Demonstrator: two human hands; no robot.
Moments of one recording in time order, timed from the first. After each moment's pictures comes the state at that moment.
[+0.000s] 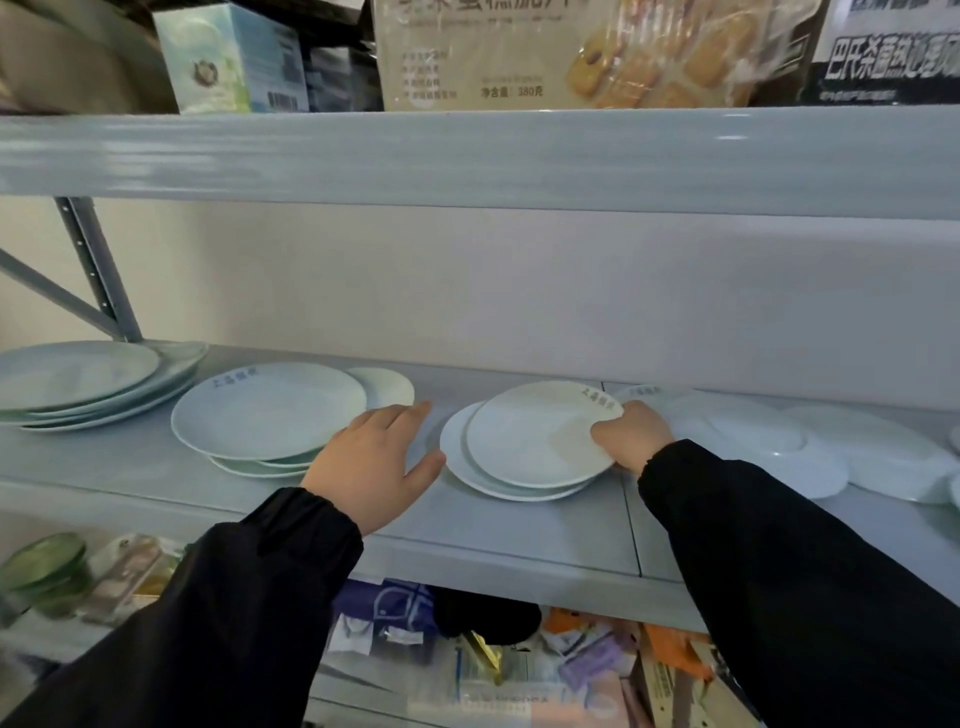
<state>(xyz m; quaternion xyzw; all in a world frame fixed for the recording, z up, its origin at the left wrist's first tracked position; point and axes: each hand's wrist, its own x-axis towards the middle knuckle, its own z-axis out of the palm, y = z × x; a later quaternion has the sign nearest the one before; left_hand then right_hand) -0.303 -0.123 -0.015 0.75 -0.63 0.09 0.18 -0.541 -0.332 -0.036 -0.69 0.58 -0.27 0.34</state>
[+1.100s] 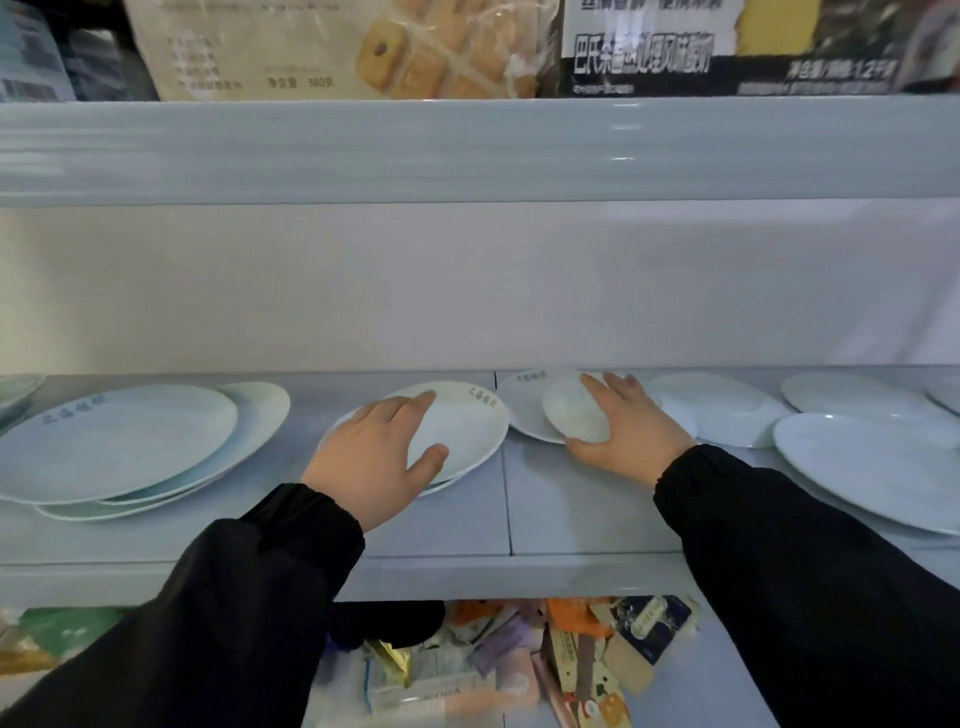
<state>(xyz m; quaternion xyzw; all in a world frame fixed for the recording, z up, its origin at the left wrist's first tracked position) -0.401 -0.182 -0.010 0.69 -0.70 0.08 0.18 -0.680 -0.320 -0.024 -0.82 0.53 -0.17 0.09</state>
